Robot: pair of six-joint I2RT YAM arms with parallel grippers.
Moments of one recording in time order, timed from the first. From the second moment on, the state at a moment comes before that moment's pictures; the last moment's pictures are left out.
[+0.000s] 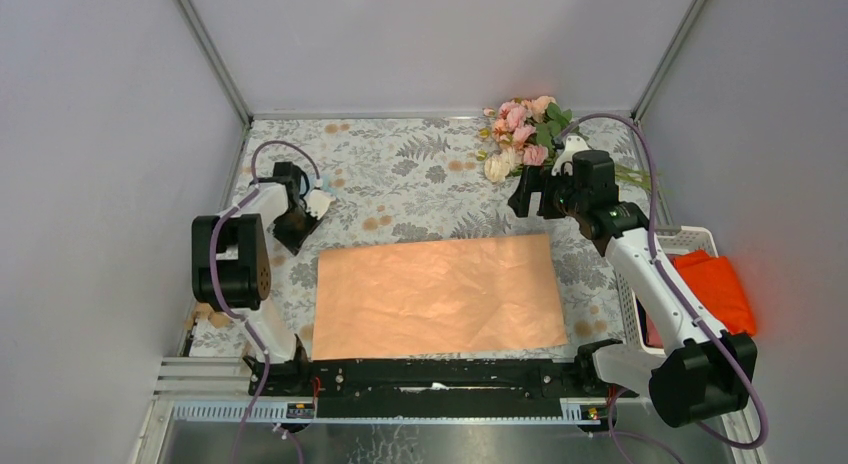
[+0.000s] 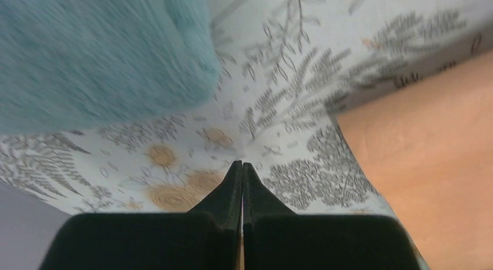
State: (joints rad) left arm 0.09 1.74 1.08 -0.78 0.04 0.67; right arm 0.24 1.17 0.99 -0.44 -0.20 0.23
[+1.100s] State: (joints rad) left arm 0.11 2.53 2.19 -0.61 -0.27 0.13; right arm 0.24 1.13 1.01 -0.46 -0.17 0.21
